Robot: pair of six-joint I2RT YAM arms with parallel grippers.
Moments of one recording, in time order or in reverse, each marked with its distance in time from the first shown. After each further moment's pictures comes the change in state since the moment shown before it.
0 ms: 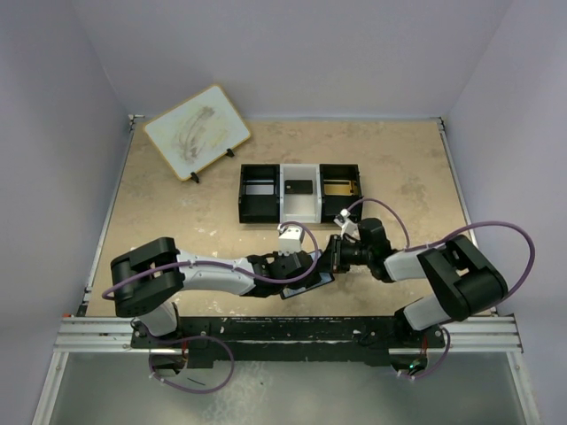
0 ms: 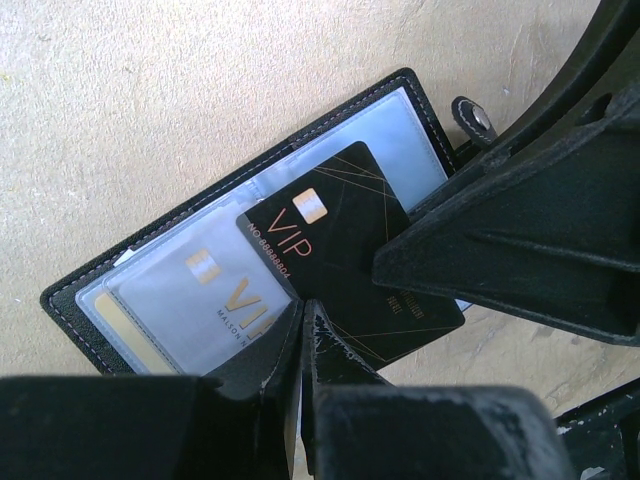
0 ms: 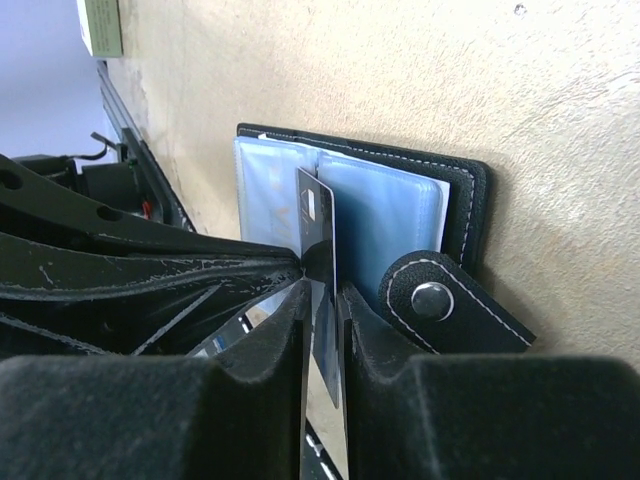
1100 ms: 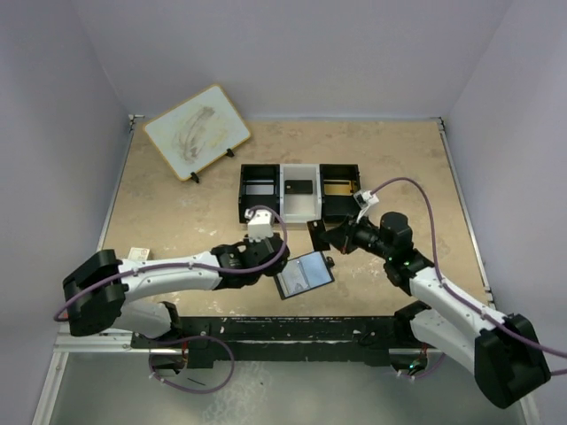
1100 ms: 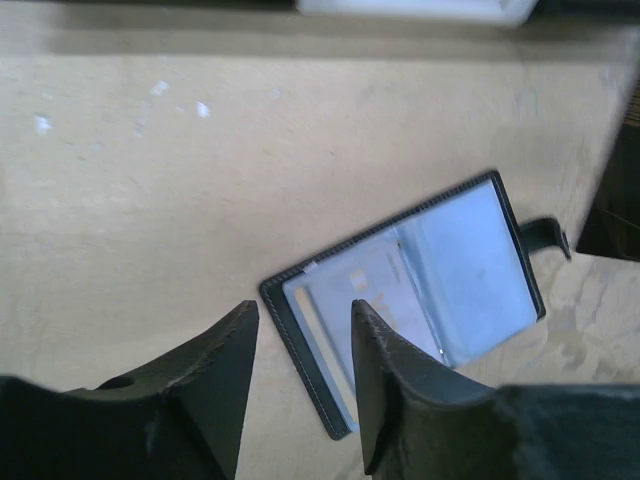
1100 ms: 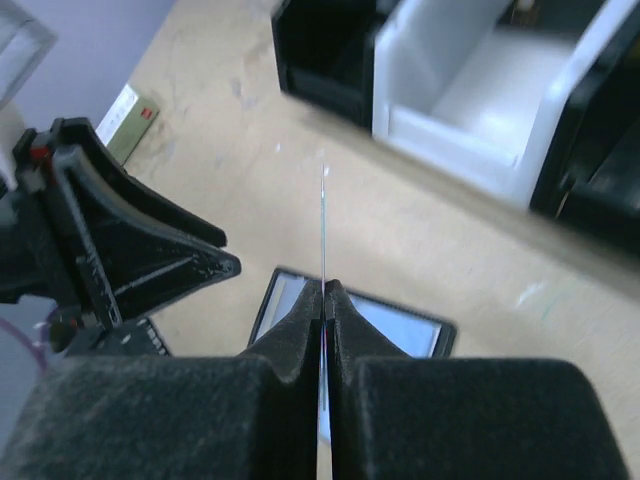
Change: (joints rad) left arm 0.074 -0.271 -0.047 -0.212 -0.100 0.005; right arm 0.000 -0.525 0.052 -0.236 0.245 -0.224
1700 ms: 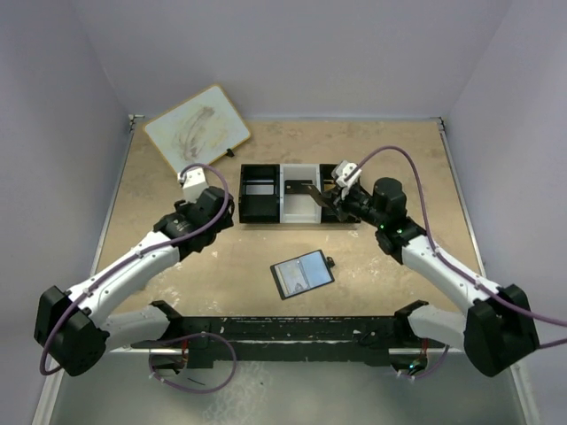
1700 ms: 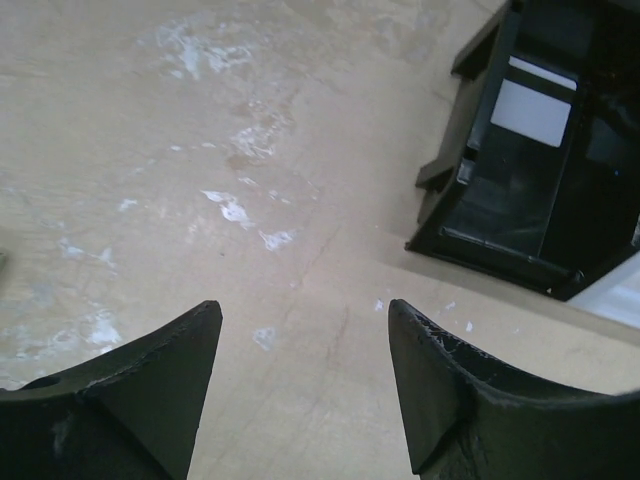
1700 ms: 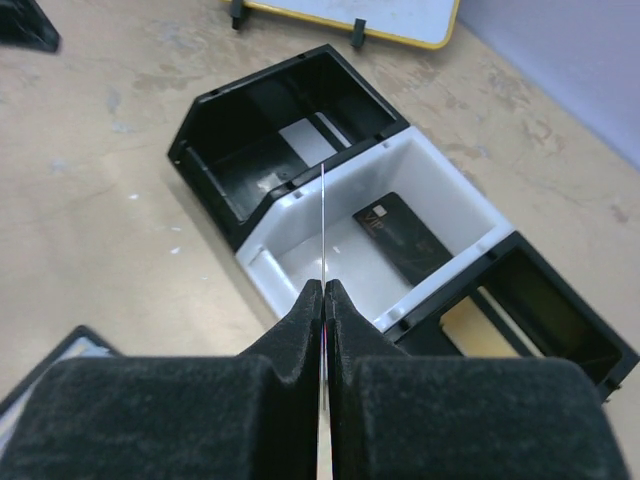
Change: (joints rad) left arm 0.514 -0.244 0.088 -0.303 -0.075 0.192; right arm 0.000 0.141 0.303 -0.023 0.035 -0.678
